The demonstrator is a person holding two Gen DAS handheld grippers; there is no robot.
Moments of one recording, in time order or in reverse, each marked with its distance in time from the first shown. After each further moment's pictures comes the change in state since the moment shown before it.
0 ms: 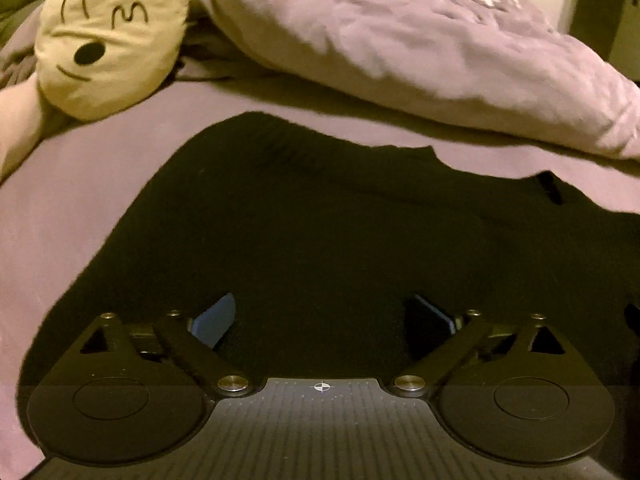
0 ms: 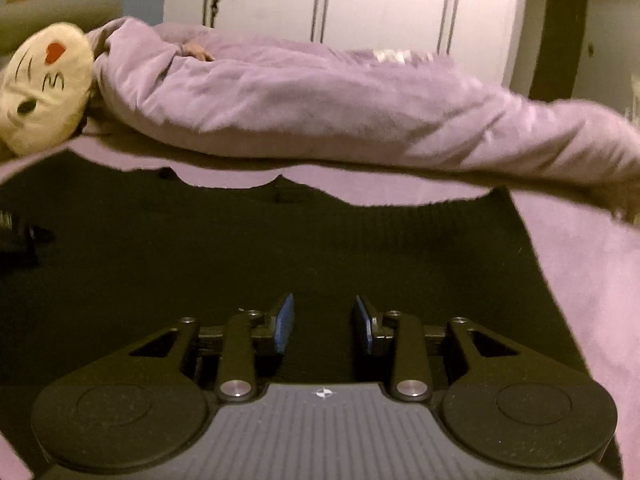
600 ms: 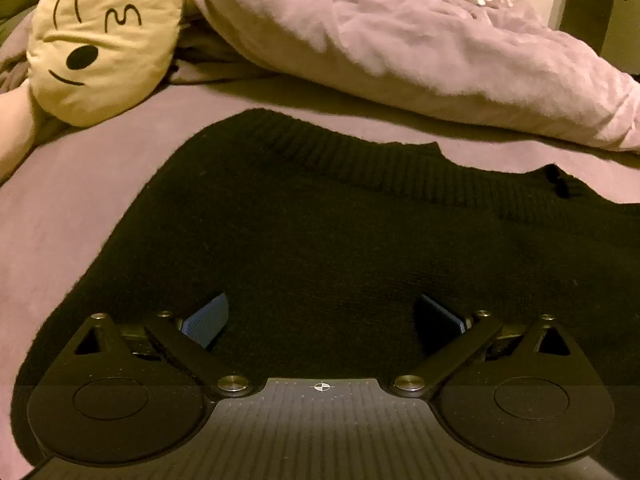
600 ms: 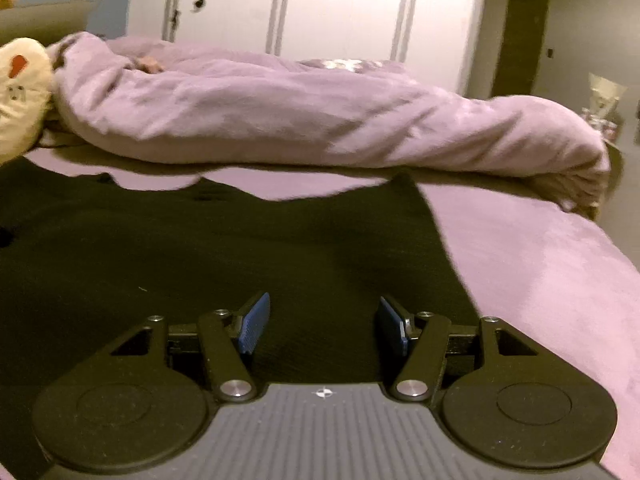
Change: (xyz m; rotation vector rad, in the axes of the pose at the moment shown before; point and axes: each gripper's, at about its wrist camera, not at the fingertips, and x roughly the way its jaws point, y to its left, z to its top) left arm 0.008 0.012 0.000 0.041 -0.023 -0.022; right arm -0.012 -0.056 -0.020 0.073 -0.017 -0.113
